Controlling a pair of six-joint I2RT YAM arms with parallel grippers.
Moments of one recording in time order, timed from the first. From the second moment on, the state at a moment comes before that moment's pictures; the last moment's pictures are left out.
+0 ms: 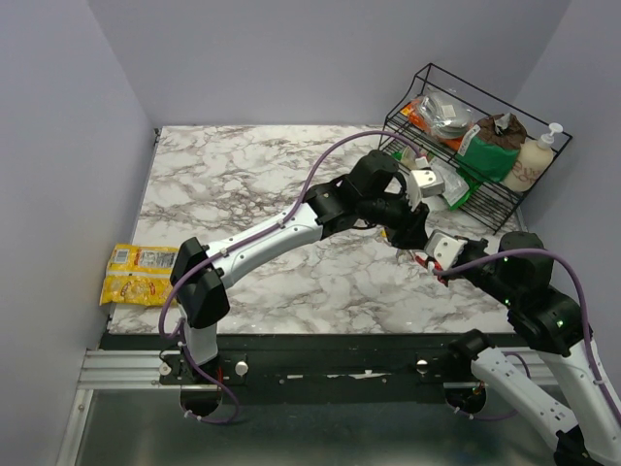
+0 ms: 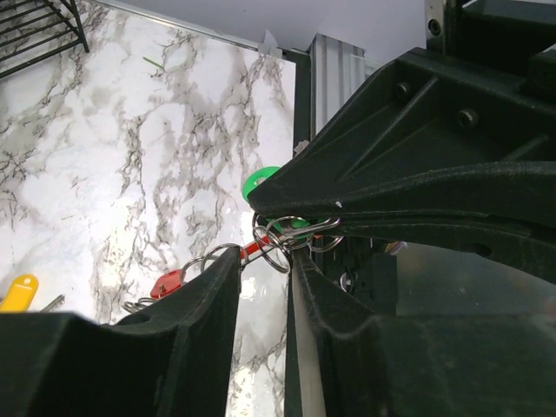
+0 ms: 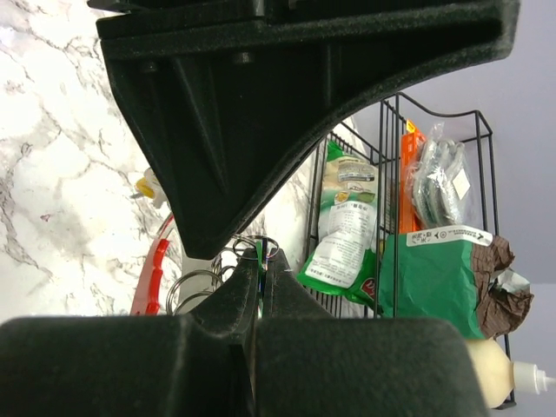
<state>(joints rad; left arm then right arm) -0.99 1.83 1.77 -0.36 0.64 -0.11 0.49 0.54 0.95 -0.75 -0.15 -0.88</state>
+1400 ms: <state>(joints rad) -0.94 1.77 1.70 -0.35 0.88 -0.03 0.47 0.48 0.85 -0.78 -0.24 -0.84</state>
